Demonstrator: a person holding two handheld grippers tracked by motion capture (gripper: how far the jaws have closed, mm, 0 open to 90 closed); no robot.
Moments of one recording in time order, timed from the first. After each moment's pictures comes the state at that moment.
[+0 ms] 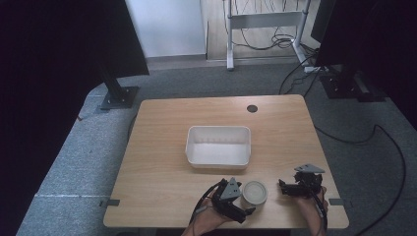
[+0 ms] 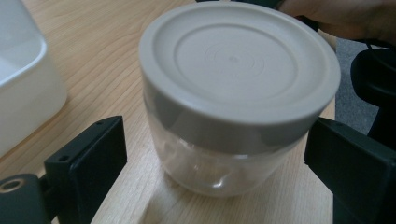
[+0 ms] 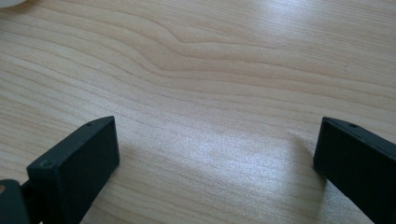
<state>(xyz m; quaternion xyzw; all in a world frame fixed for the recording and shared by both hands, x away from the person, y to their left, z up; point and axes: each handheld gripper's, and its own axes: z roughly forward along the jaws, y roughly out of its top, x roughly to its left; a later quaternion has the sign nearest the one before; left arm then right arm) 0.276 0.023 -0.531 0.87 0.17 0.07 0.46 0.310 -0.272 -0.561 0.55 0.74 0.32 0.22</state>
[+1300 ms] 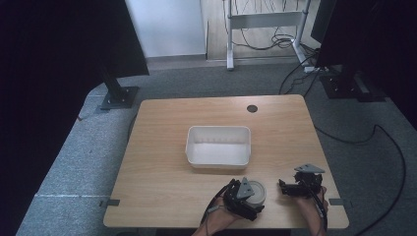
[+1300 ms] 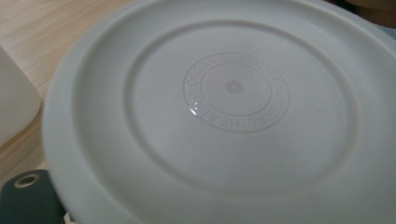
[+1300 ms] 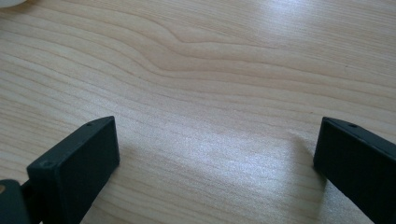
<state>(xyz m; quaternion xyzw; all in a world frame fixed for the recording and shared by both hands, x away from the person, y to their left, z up) 0.280 -0.009 -0.542 0.88 0.19 0.10 0.43 0.311 -0.272 -0.561 0.55 0.74 0.32 0.22</state>
